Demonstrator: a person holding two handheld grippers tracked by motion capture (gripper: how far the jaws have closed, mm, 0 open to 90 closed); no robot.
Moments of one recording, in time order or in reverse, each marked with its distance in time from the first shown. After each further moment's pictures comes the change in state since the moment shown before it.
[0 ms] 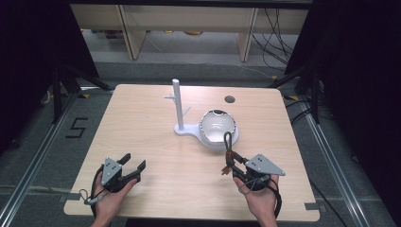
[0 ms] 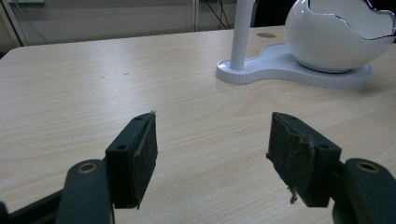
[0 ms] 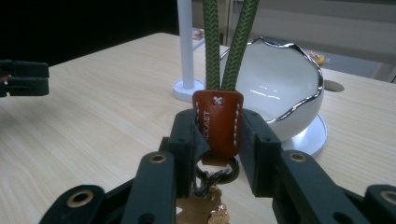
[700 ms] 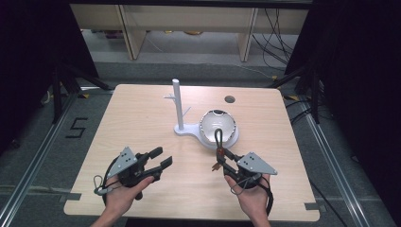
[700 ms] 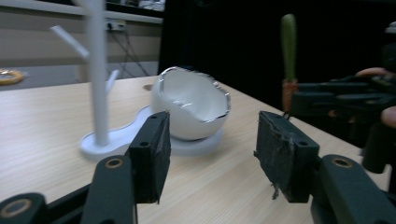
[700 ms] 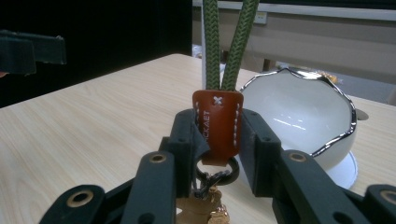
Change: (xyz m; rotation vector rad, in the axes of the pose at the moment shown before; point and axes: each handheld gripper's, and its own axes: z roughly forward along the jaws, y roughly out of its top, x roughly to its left) left arm -0.076 0.085 0.001 -0.086 -0.429 -0.048; right arm 0.018 0.011 0.013 -0.072 0.050 -0.020
